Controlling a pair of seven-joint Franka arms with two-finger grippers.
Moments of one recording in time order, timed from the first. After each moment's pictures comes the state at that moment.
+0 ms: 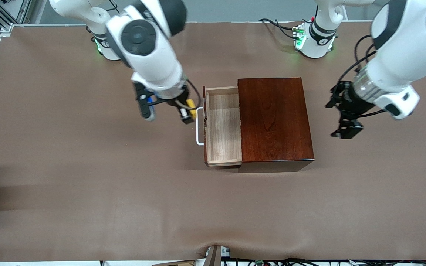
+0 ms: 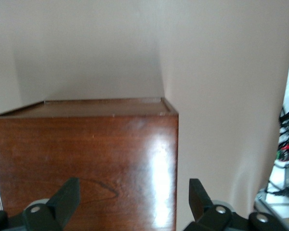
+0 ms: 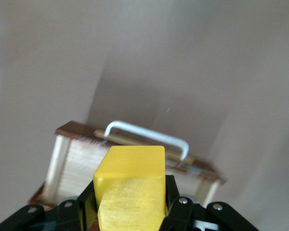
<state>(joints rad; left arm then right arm) -0.13 0.13 -0.18 -1.60 -0.06 1.80 -1.84 0.60 0.40 0.01 -1.27 0.13 1.66 1.74</state>
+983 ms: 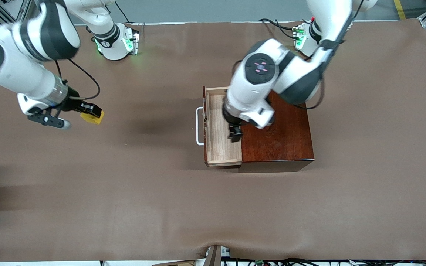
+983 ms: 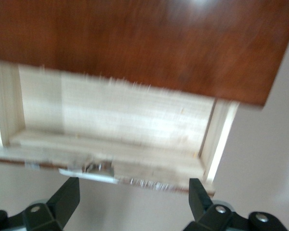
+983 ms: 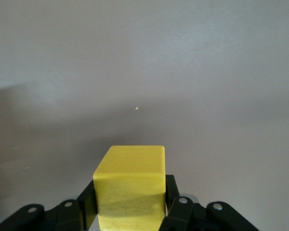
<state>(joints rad) -0.55 0.55 -0.22 -1.32 -0.03 1.99 -2.48 0.13 -0.05 -0.01 -2.17 0.12 2.08 0.28</state>
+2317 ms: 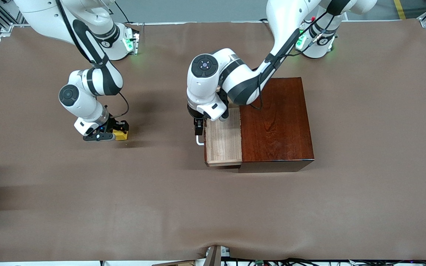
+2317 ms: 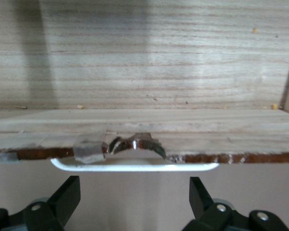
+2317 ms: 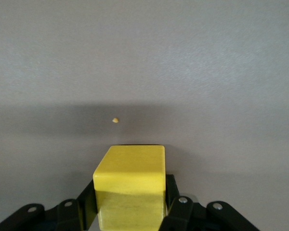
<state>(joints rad) -0.71 0.71 -0.21 -1.32 0.08 2.15 -2.51 0.15 0.27 0.03 -2.43 0.18 2.71 -0.01</state>
